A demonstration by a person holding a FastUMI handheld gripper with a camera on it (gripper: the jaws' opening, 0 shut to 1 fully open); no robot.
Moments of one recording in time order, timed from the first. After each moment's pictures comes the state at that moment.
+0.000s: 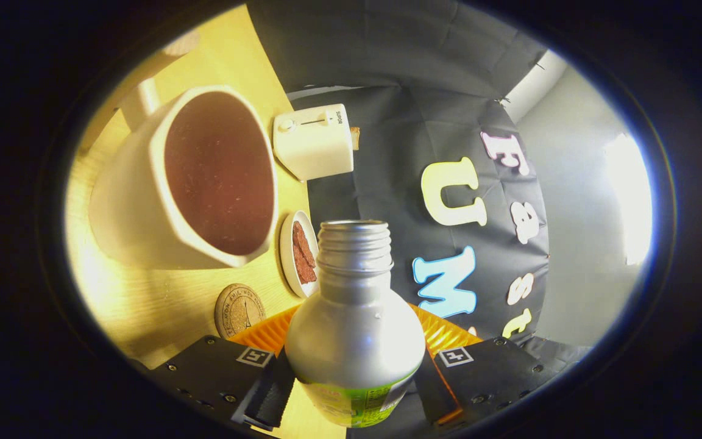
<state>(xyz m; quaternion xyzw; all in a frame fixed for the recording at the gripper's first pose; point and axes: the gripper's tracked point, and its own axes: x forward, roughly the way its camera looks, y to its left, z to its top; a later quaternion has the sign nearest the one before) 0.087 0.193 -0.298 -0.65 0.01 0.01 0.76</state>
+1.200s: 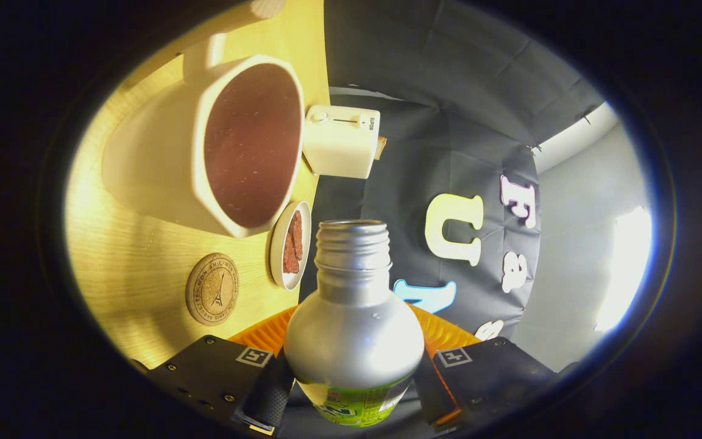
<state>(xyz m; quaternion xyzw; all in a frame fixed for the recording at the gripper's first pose) 0.089 0.196 -0.274 -0.76 -0.02 0.02 0.65</state>
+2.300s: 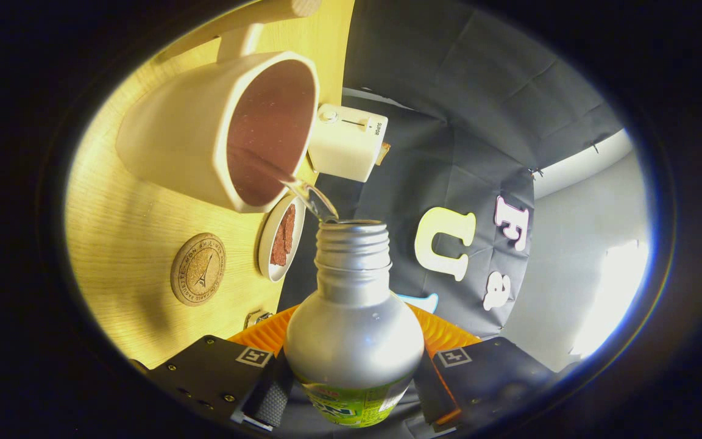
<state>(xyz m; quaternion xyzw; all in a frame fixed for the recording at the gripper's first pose) 0.081 0.198 -0.256 -0.79 -0.04 0.02 0.61</state>
